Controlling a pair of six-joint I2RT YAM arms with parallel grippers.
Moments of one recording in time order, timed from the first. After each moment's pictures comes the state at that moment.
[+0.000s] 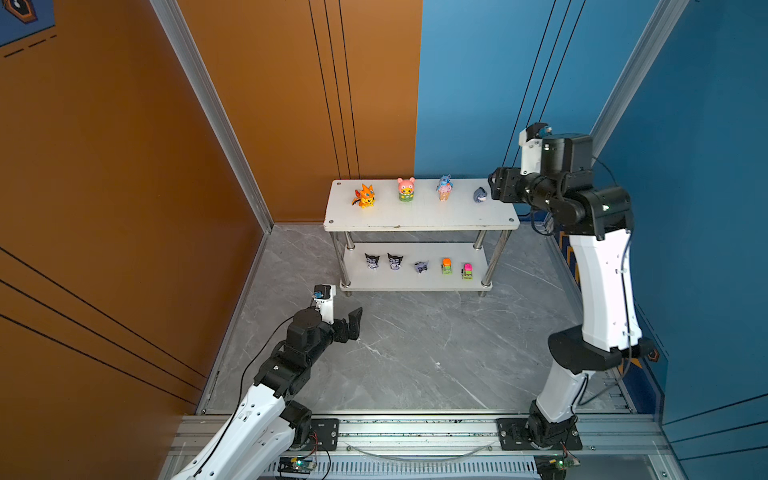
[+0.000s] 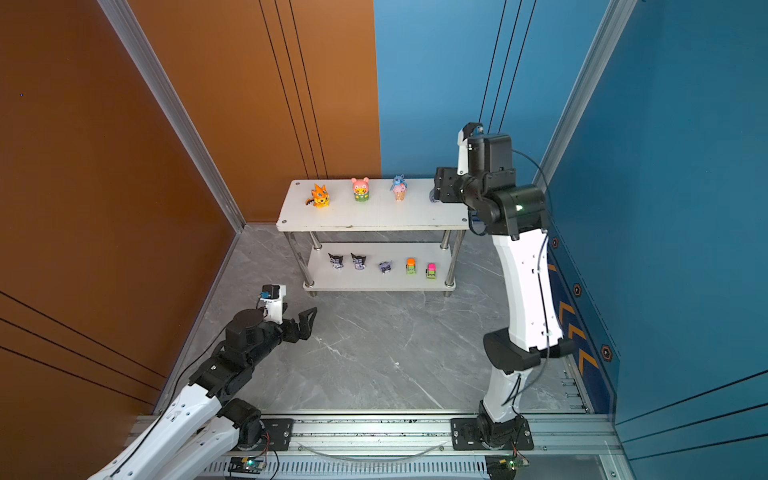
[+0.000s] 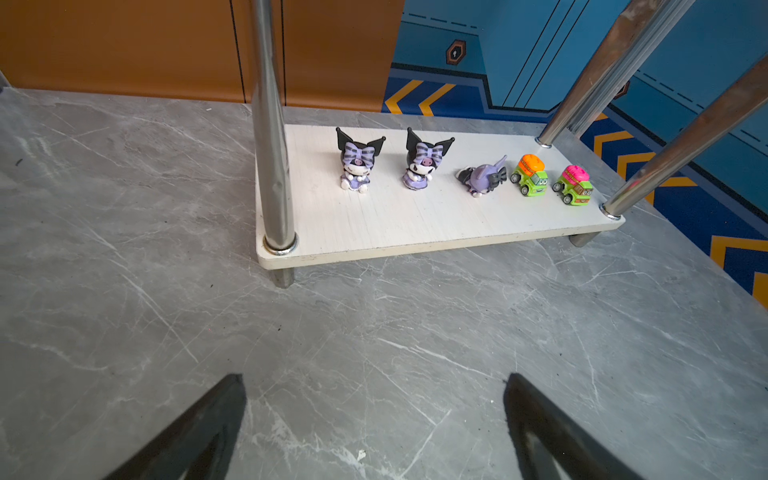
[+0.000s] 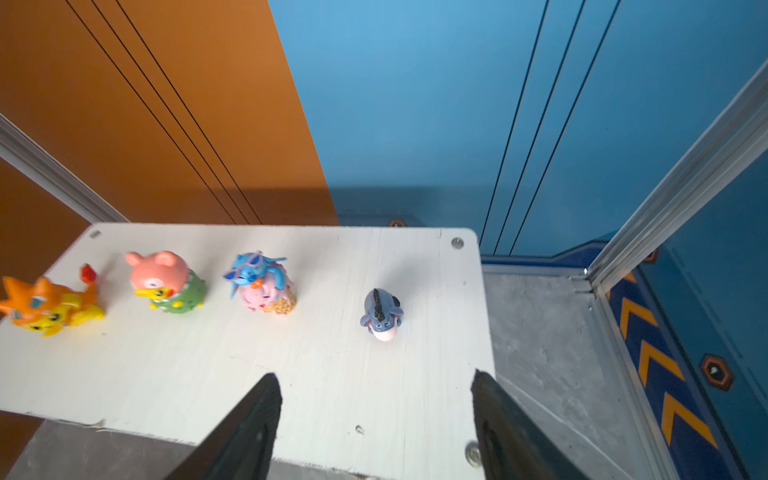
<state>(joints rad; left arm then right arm) -0.41 0.64 0.44 -0.19 -0.07 -0.26 0.33 1.72 2.57 -1.22 0.15 0.18</state>
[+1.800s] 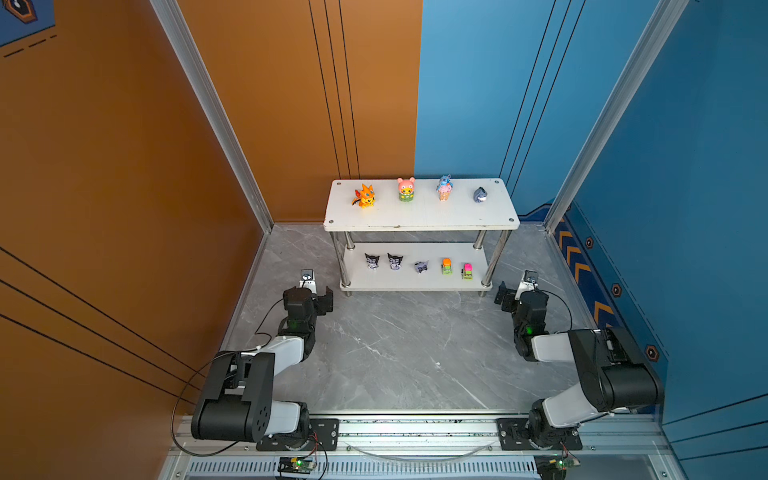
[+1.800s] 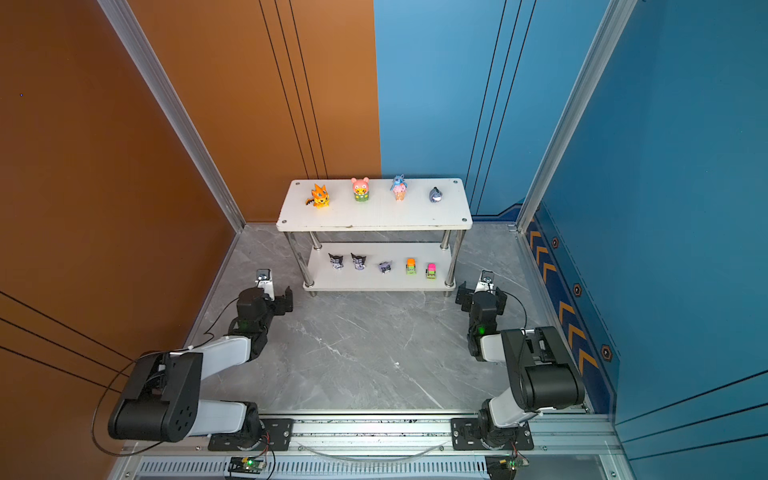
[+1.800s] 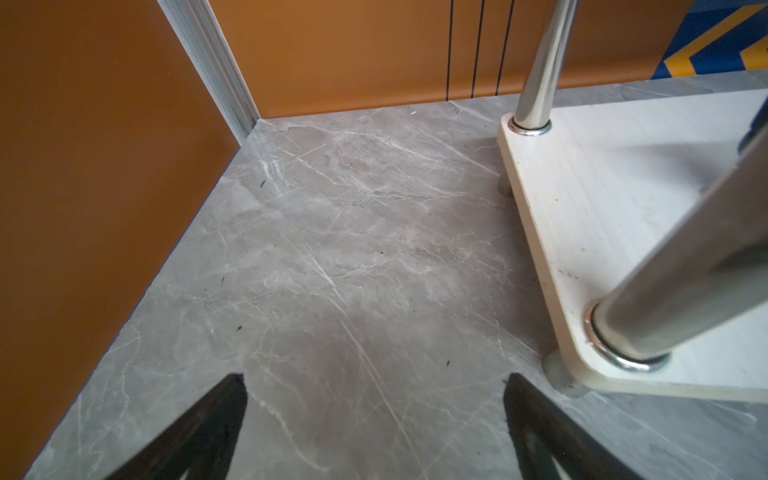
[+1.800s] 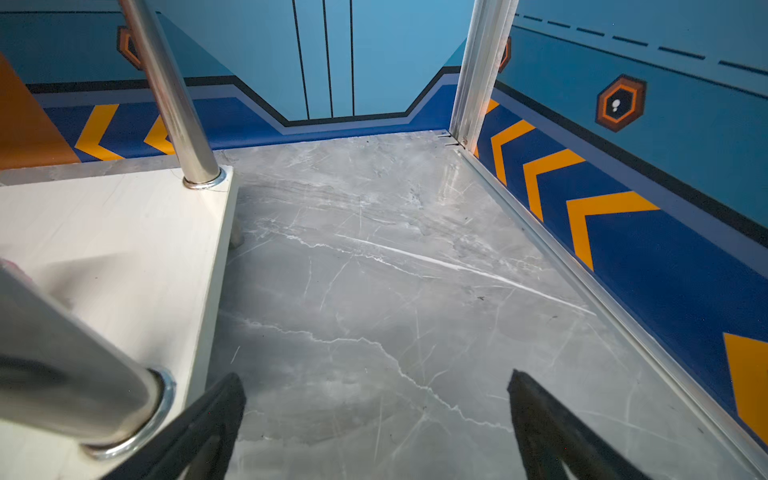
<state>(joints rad) -0.03 1.37 0.39 0.58 -0.20 0.06 0.07 1.54 0.35 0.87 0.33 0.07</state>
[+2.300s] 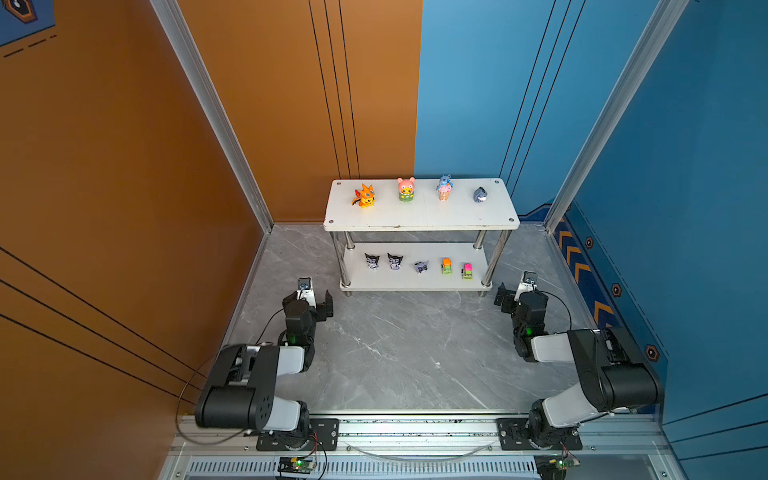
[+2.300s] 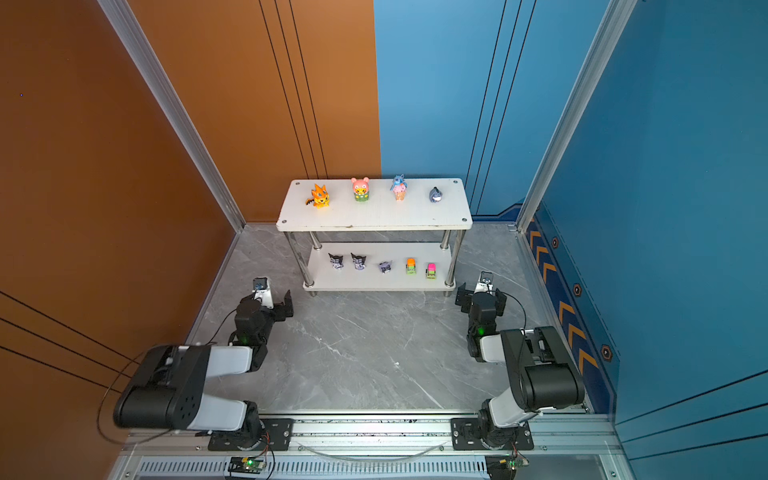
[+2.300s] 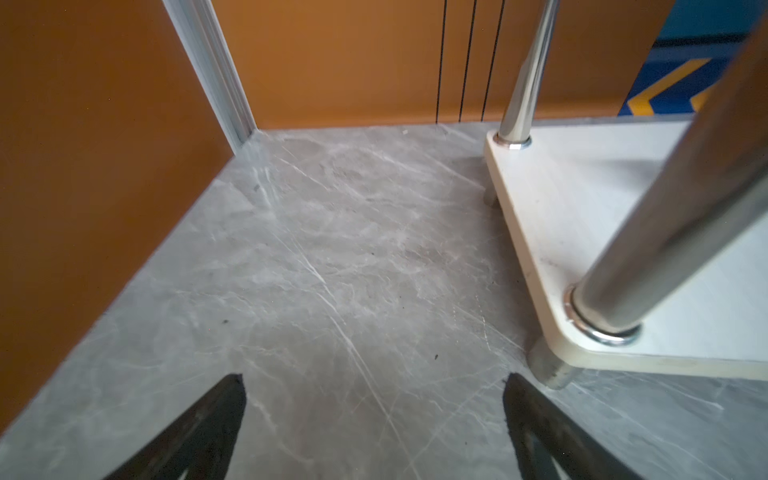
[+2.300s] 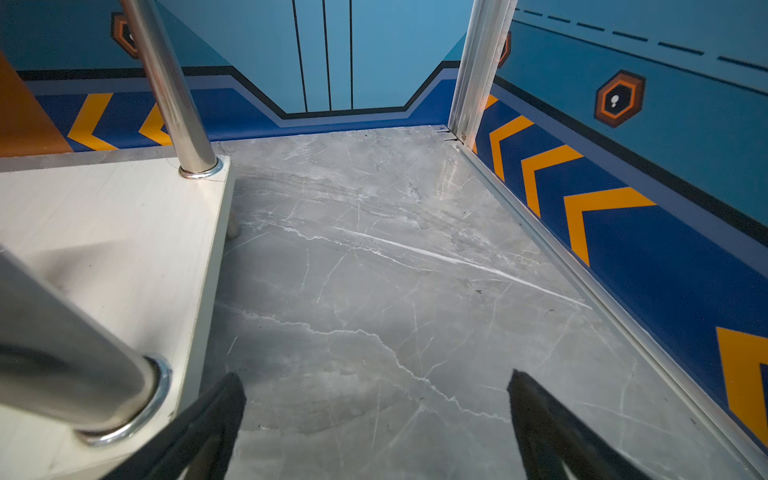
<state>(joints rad) -0.04 1.53 0.30 0.86 -0.15 0.03 0.08 1.54 0.34 0.87 0.34 0.07</state>
